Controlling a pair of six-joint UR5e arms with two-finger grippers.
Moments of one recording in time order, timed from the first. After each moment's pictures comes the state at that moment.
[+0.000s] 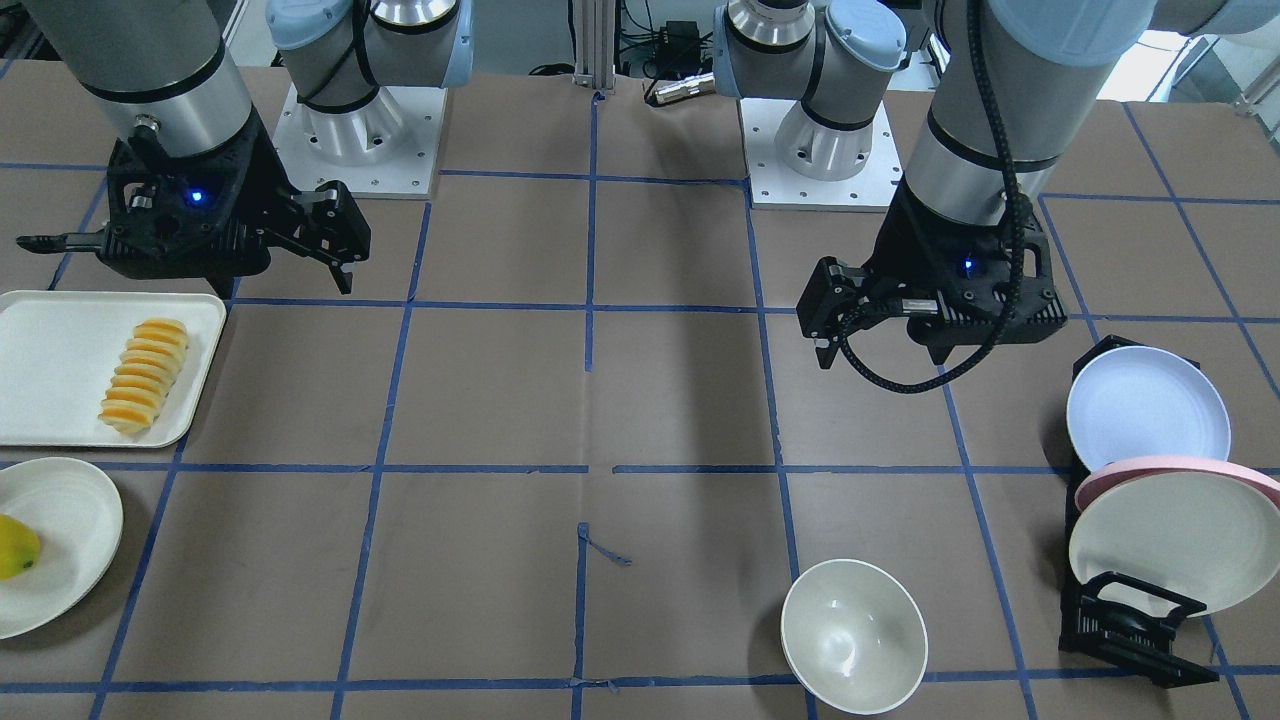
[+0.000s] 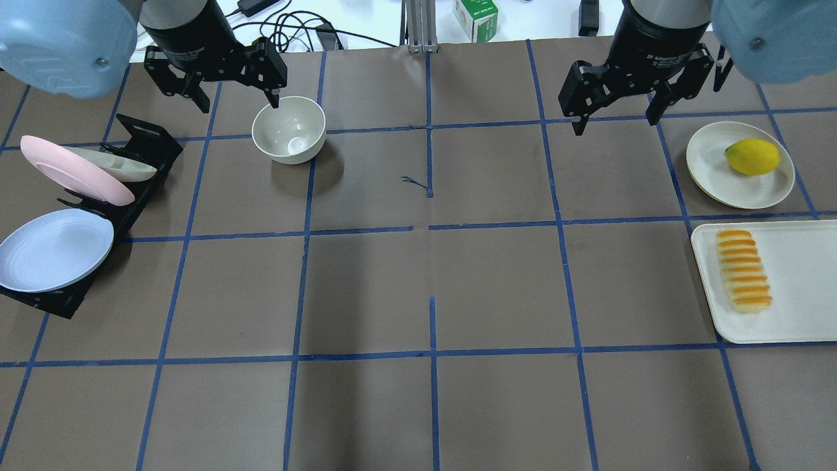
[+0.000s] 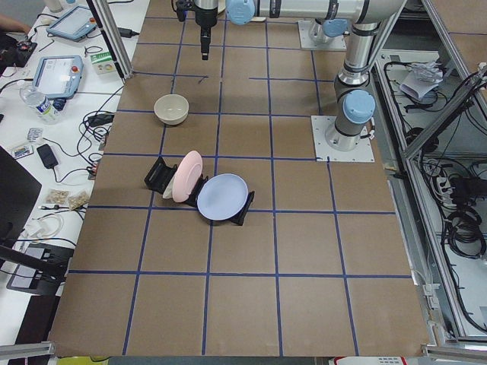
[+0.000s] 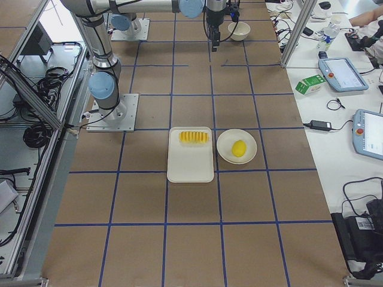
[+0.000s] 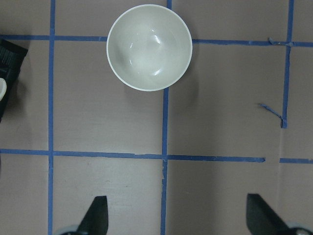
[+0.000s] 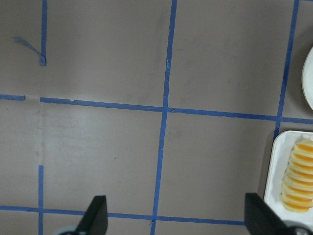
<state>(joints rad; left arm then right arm) -1.59 -1.73 -1.43 -1.44 1.60 -0.06 1.59 -1.49 1.48 -1.58 -1.59 -0.08</state>
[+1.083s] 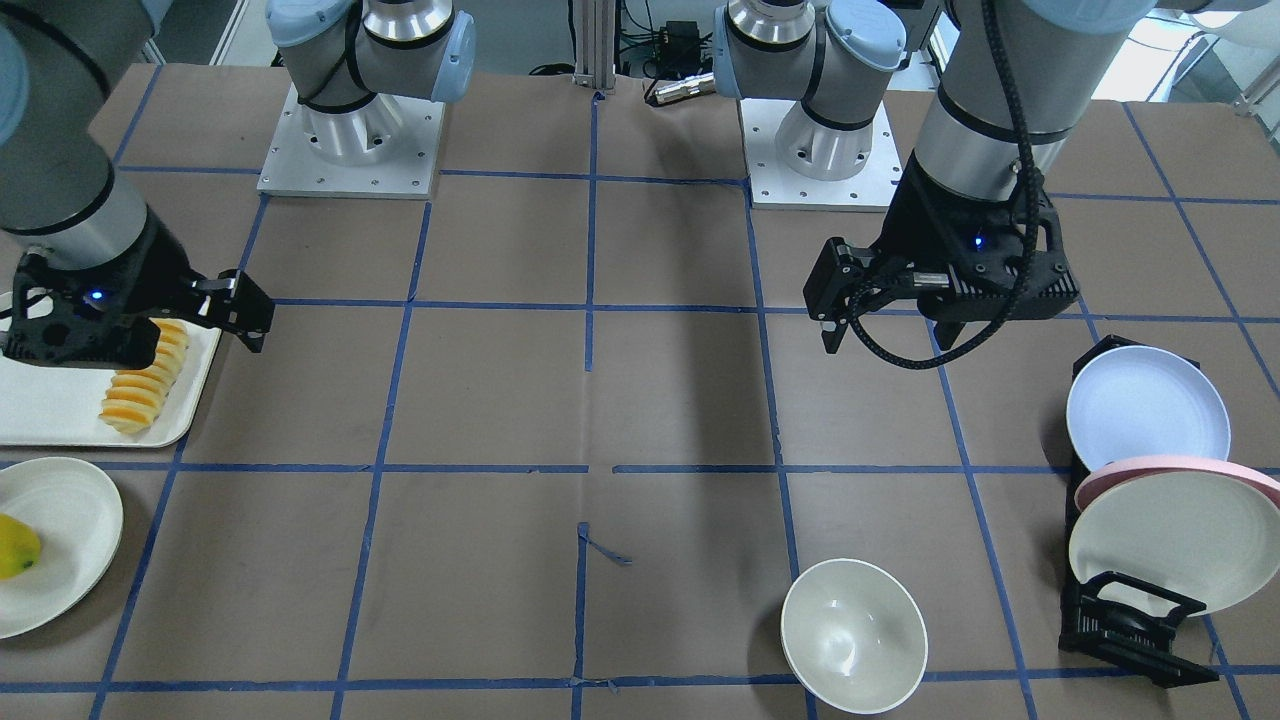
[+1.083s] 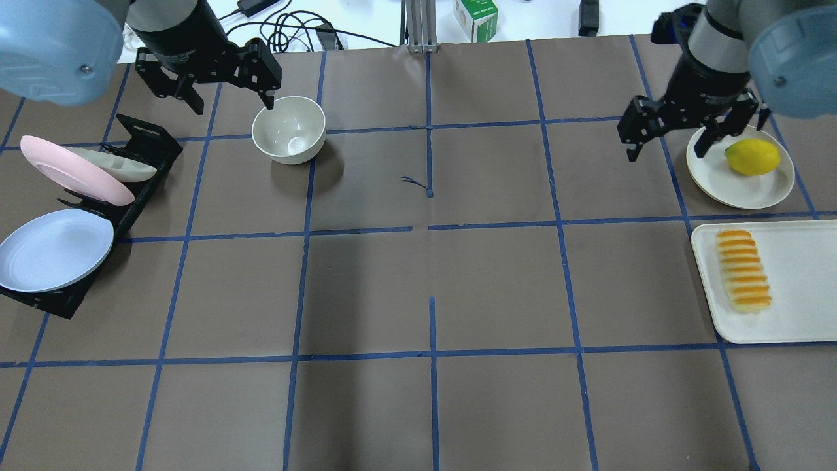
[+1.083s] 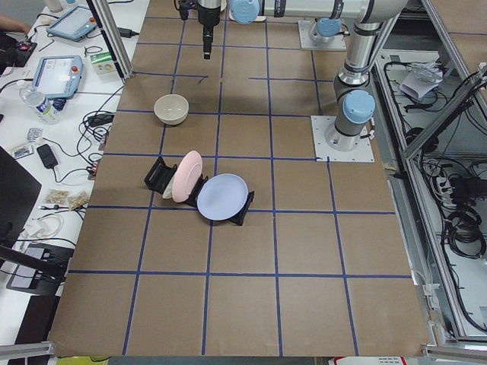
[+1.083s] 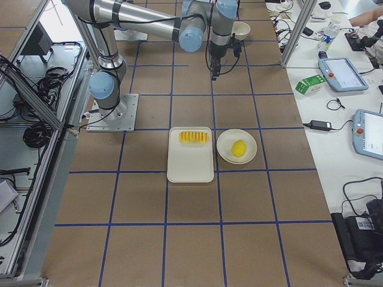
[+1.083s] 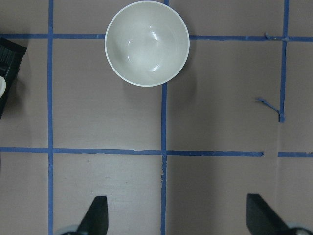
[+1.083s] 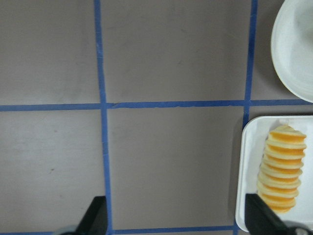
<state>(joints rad) -1.57 -1.70 -1.45 -1.43 1.60 -0.05 1.34 -1.46 1.69 -1.74 -1.61 -0.22</state>
